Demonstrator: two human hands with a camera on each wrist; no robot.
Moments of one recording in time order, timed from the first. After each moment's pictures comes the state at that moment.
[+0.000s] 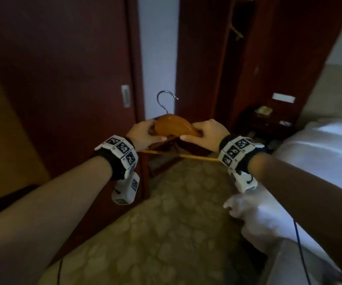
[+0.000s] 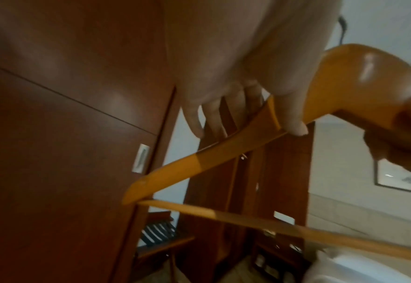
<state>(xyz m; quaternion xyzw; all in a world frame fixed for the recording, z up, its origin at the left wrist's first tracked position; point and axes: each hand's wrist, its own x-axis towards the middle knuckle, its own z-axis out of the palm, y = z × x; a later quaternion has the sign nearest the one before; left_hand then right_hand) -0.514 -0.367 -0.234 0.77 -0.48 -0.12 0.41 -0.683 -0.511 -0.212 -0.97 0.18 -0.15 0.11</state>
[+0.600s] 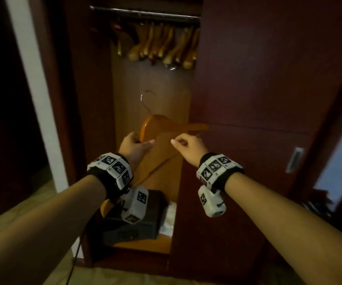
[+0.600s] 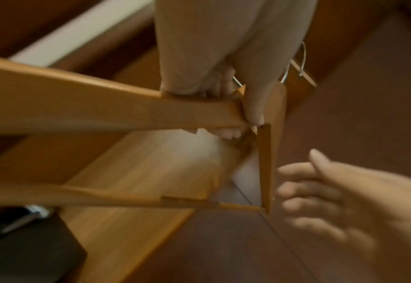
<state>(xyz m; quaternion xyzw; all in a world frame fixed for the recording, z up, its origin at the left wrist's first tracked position) -0.266 -0.070 -0.203 0.75 0.05 0.13 0.65 -0.247 -0.249 -0.190 -0.92 -0.17 -0.13 0.33</state>
